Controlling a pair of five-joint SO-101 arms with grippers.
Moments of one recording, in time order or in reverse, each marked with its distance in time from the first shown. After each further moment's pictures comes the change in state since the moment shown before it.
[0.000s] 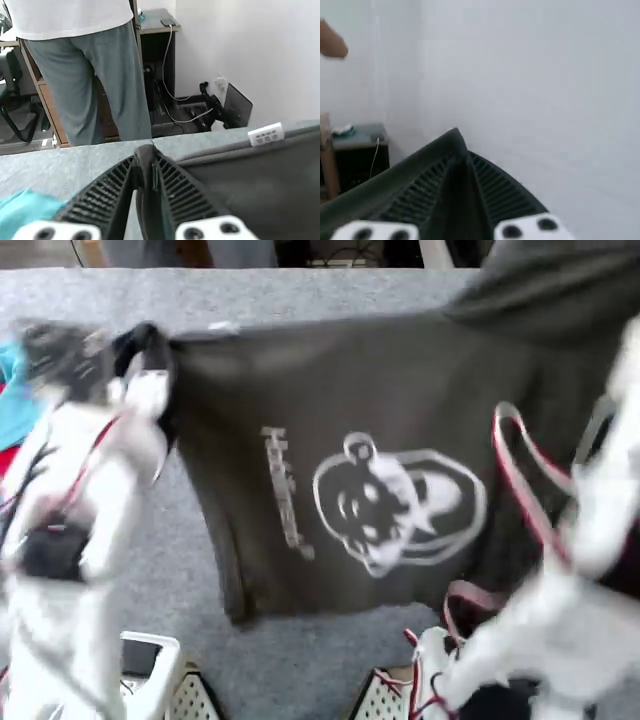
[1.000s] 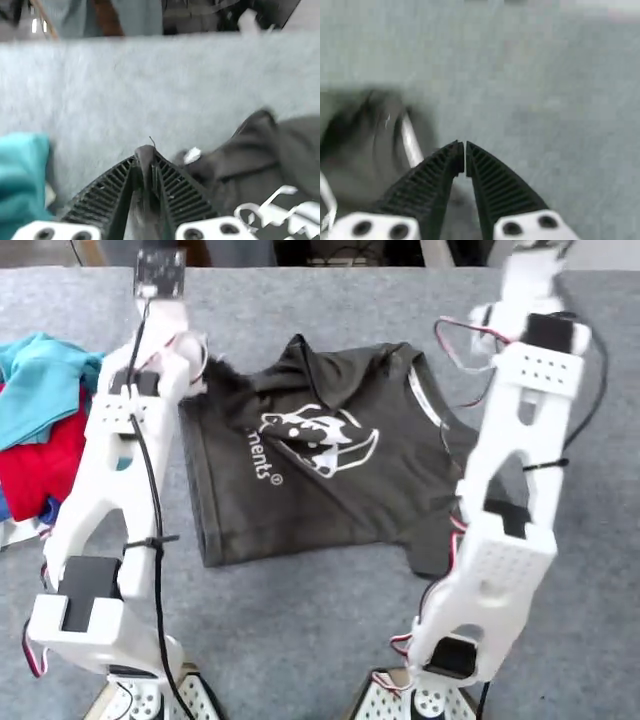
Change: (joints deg) left arm -4.7 50.4 -17.9 -5.2 1.8; right arm -11.9 62.1 -22.0 24.6 16.1
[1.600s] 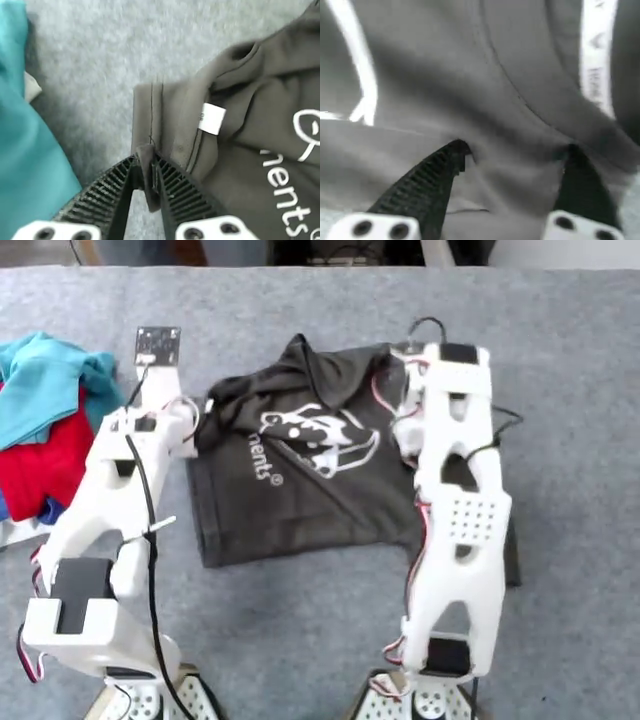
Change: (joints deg) left arm -2.9 0.0 19.7 -2.3 0.0; right arm -8.4 22.7 -1.8 25.2 2.0
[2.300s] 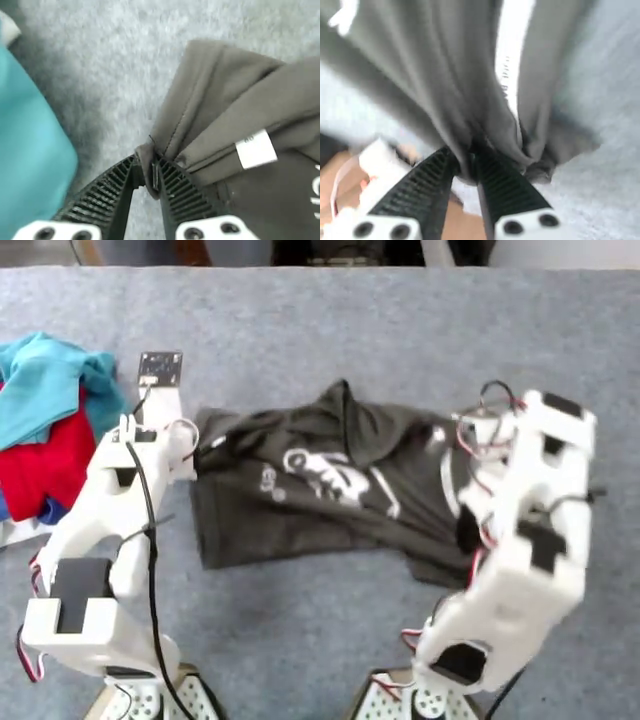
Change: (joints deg) left arm -0.4 -0.4 4.3 4.8 0.0; right arm 20.7 -37.9 51.9 2.2 27.2
